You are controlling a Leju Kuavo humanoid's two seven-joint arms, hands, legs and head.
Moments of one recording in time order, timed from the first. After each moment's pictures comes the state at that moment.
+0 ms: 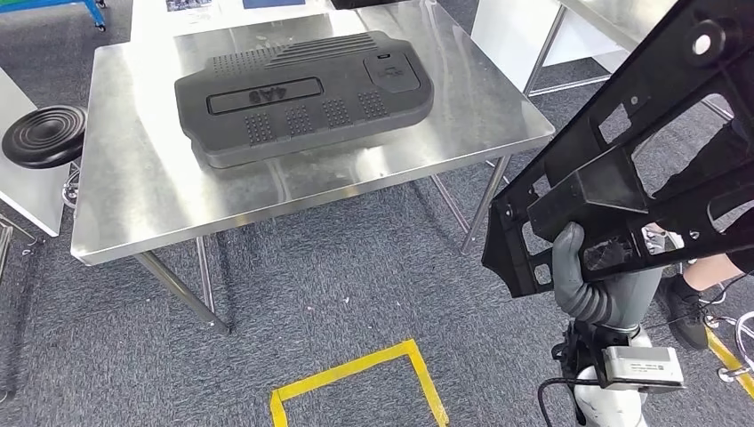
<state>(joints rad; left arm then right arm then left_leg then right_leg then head) -0.02 -0.05 -0.03 -0.17 -0.18 0.19 -0.36 0.04 -0.17 0.16 -2.03 0.20 -0.42 -0.44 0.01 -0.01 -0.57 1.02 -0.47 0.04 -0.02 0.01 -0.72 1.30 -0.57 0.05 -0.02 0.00</state>
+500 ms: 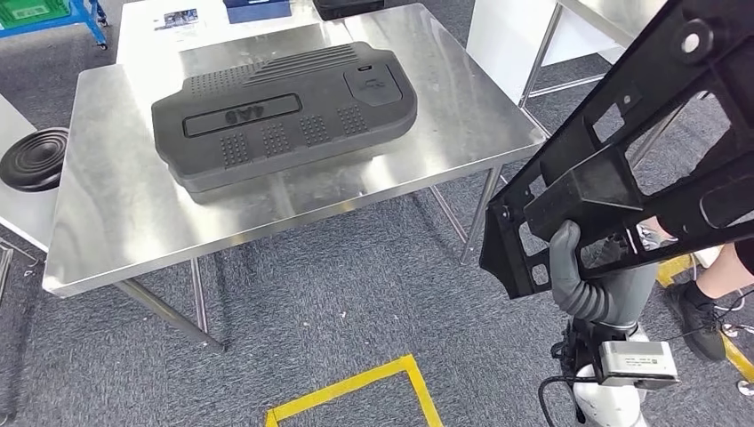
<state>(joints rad) -0.02 -0.05 -0.03 -0.17 -0.19 0.19 -0.35 0.04 -0.17 0.16 -2.03 0.21 -0.41 -0.43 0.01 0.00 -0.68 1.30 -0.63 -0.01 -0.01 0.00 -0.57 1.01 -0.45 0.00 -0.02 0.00</state>
